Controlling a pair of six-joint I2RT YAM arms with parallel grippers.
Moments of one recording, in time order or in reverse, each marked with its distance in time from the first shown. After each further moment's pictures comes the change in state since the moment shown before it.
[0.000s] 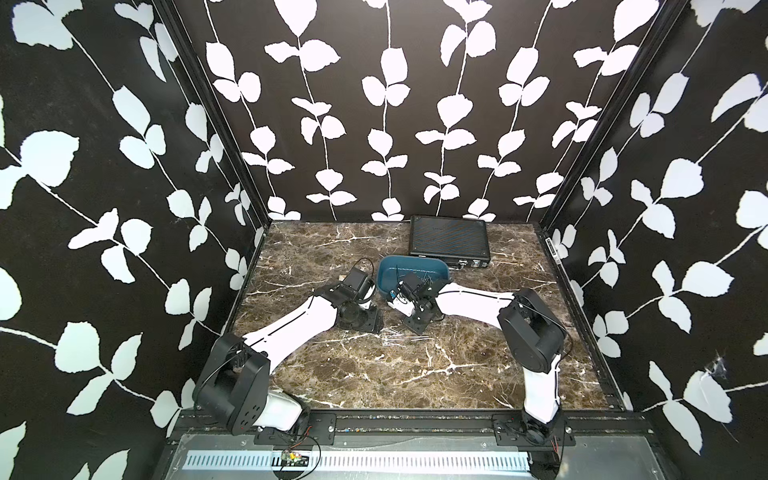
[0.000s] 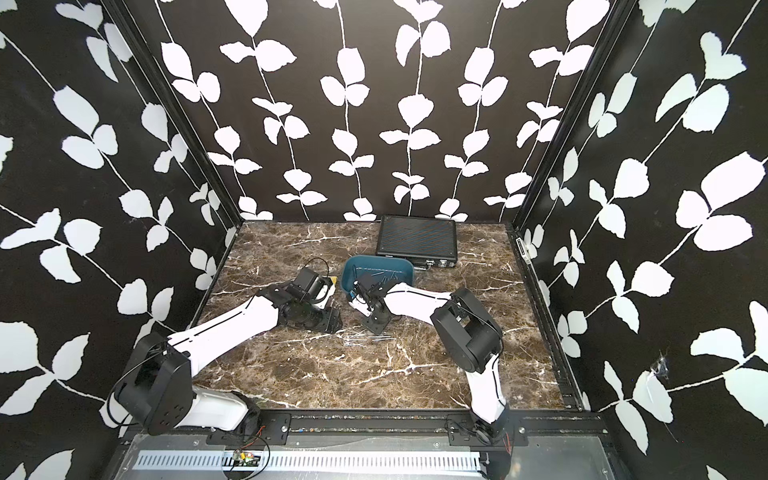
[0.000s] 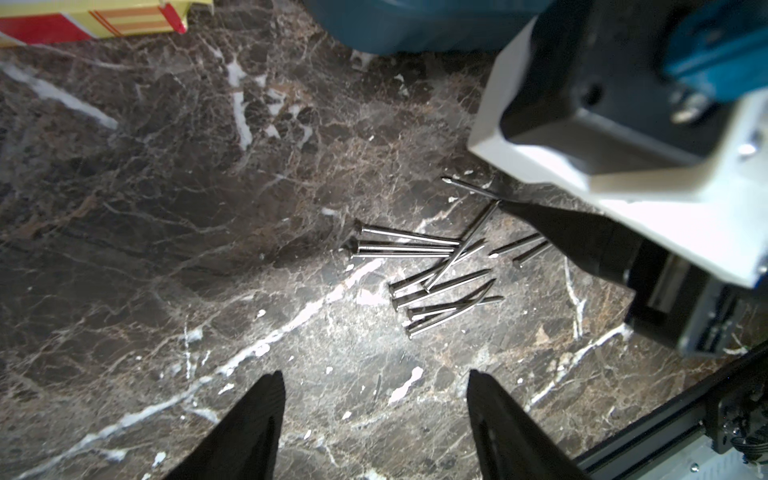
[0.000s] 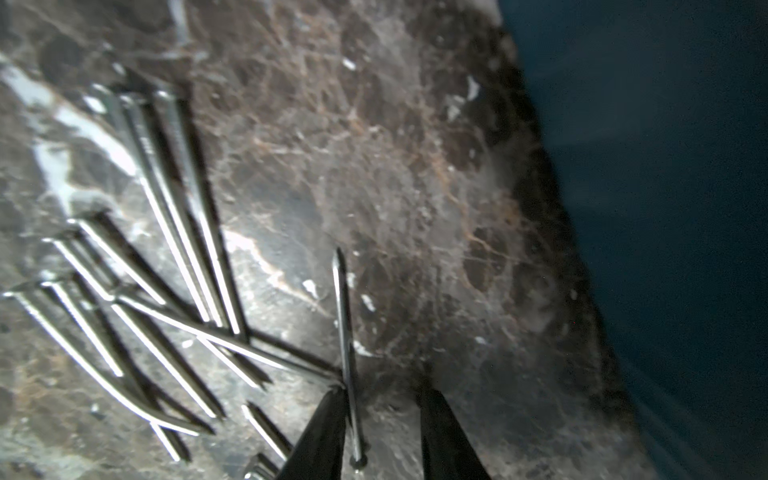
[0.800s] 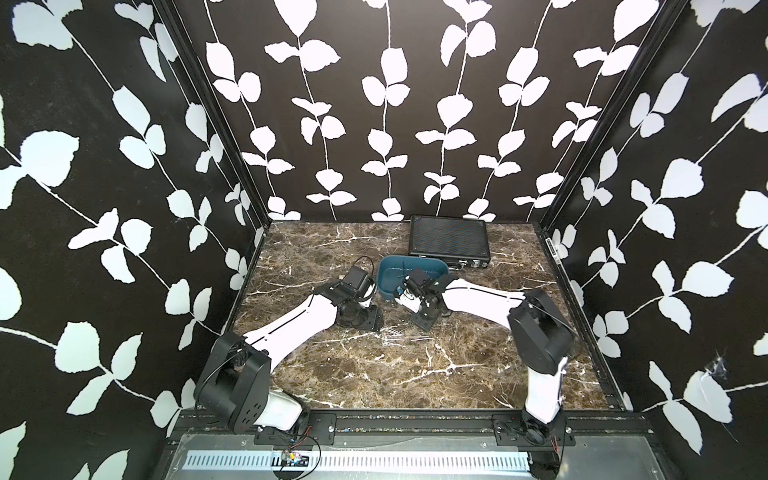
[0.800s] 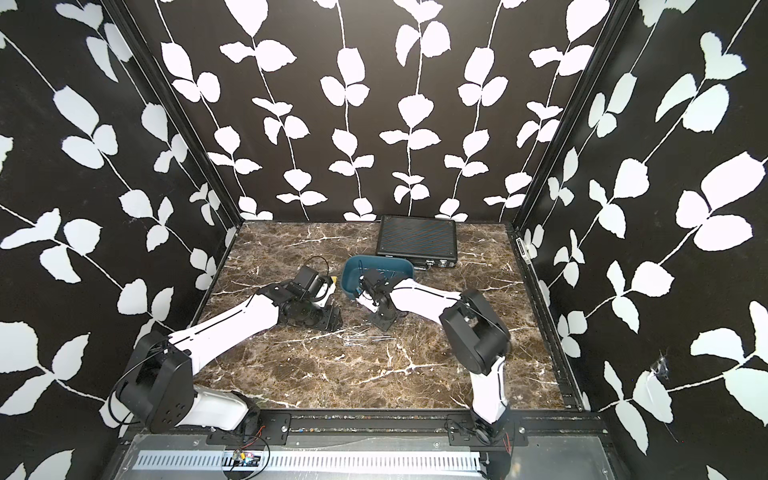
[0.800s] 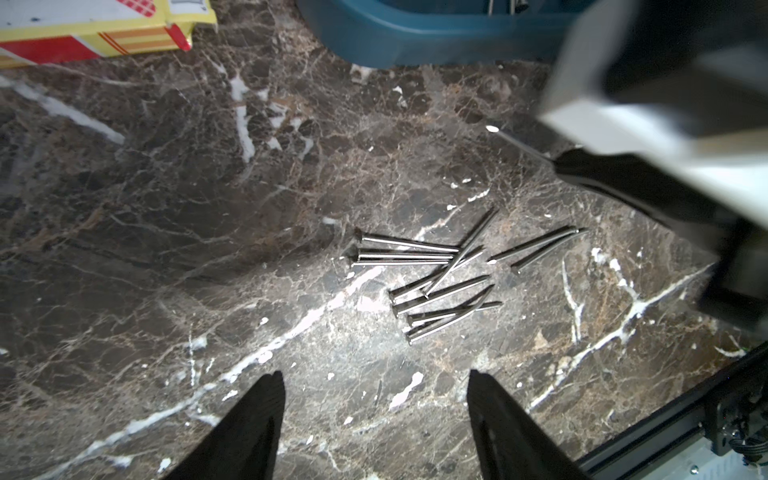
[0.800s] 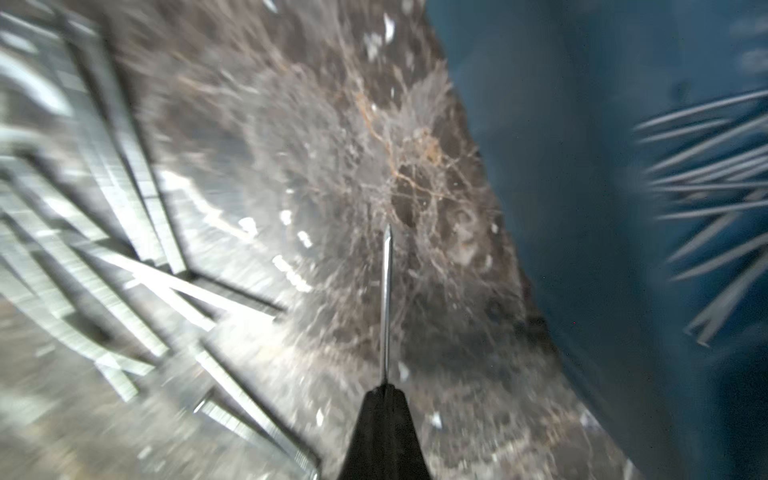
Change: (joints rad) left arm 0.012 0.003 0.008 0.002 0.000 0.010; right arm -0.041 -0.110 -0.002 -0.076 -0.031 -0.027
